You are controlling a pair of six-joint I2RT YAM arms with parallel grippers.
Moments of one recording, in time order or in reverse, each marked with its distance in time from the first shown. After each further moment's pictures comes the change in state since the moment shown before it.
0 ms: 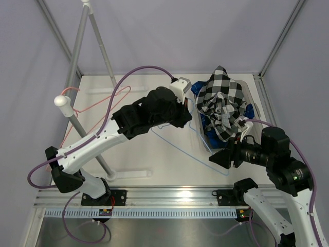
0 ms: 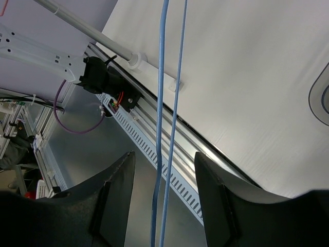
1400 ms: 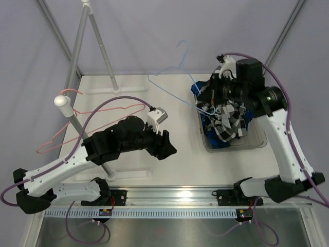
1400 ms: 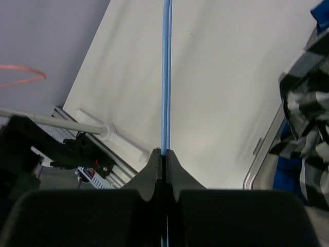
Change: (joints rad) left arm -0.044 -0.438 -0.460 0.049 0.152 -0.012; right arm 0.027 0.657 0.605 0.065 0.240 -0.019
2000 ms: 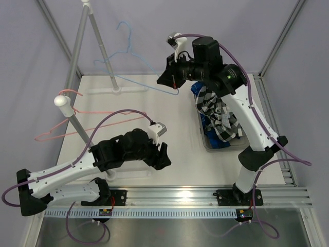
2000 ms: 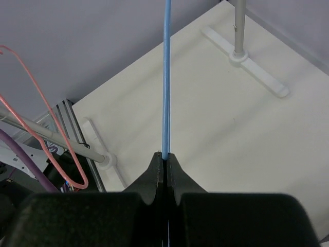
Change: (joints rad) left arm -0.017 -0.059 -0.276 0.033 -0.010 -0.061; right arm 0.294 0.546 0.602 0.098 -0.003 -0.203
